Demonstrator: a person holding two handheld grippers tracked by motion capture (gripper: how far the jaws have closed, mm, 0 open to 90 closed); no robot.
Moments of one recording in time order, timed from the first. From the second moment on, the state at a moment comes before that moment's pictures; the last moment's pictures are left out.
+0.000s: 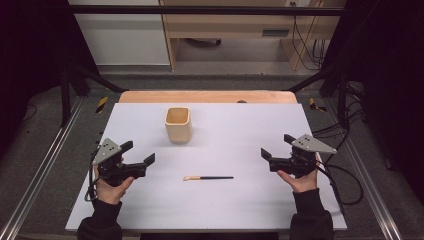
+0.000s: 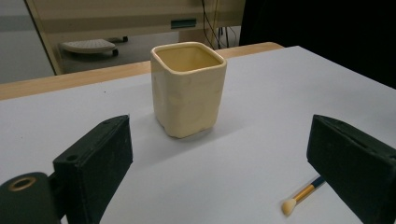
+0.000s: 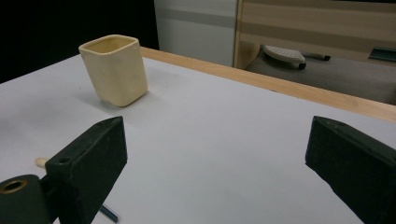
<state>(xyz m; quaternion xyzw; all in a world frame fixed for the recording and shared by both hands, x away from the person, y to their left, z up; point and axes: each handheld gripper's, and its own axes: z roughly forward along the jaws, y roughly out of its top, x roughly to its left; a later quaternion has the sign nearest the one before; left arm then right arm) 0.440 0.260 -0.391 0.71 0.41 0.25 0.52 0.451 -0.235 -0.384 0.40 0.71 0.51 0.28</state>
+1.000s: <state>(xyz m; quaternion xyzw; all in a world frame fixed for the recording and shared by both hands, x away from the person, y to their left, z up) 0.444 0.262 -0.403 0.72 0.43 0.25 0.49 0.464 -0.169 -0.391 0.36 0.78 0.47 0.23</state>
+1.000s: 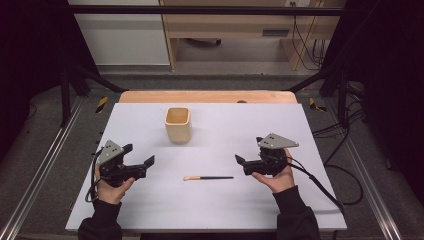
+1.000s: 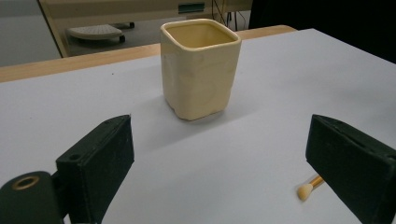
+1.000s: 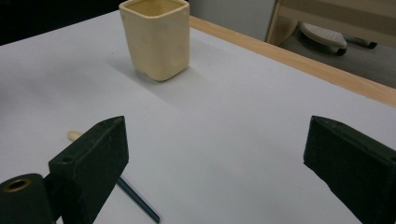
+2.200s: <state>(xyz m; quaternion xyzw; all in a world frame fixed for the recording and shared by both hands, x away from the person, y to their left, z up) 0.445 0.259 -0.407 0.73 0.42 0.25 0.48 0.480 -0.085 -0.435 0.29 0.86 0.40 0.14</state>
